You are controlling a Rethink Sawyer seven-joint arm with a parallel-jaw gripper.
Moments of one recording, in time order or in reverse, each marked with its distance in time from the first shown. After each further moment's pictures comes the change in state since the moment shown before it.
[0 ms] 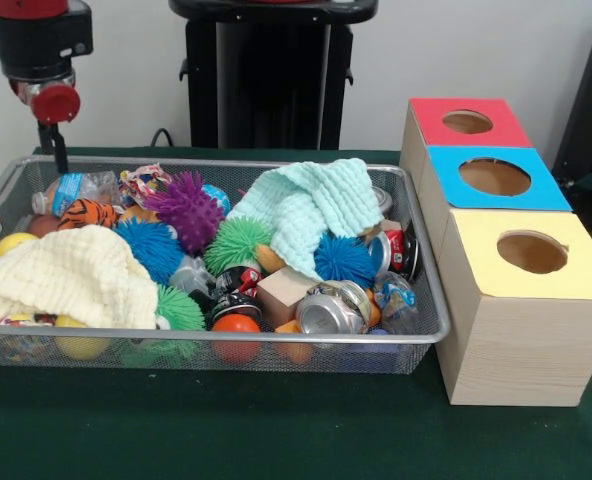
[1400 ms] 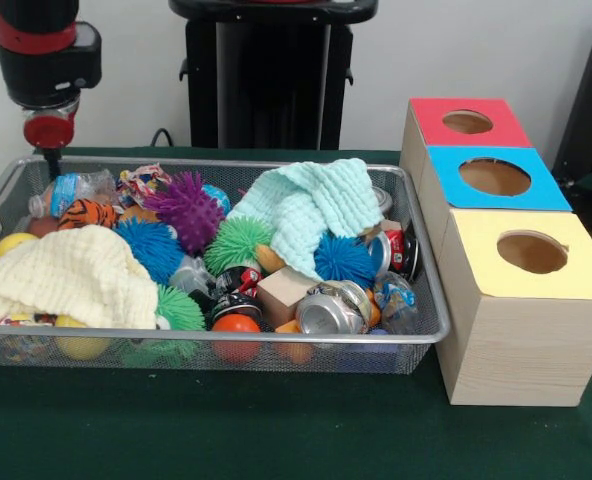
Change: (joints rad) arm 0.328 0.174 -0.356 -0.149 0.421 0.092 0.126
